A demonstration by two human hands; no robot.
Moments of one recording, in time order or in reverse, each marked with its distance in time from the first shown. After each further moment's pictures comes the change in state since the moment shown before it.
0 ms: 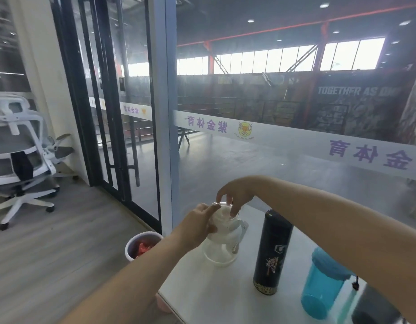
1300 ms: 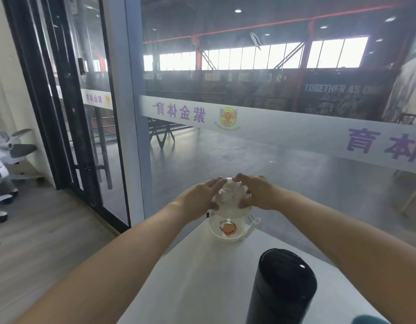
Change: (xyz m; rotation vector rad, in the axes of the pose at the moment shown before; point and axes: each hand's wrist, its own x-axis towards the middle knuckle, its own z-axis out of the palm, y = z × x) left_hand 0.219 -0.033 0.071 0.214 -0.070 0.221; right_hand 0.088 0.197 0.067 0.340 0.573 0.125
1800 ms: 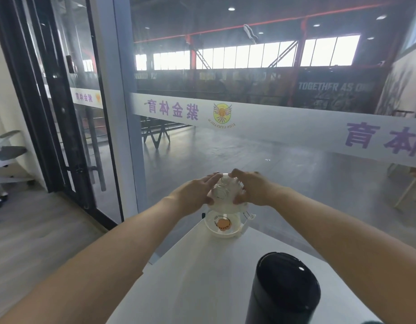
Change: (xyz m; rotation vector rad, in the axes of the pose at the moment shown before) left_hand 0.021 -0.013 0.004 -0.013 -0.045 0.000; right_hand 0.018 0.008 0.004 -0.052 0.019 0.084
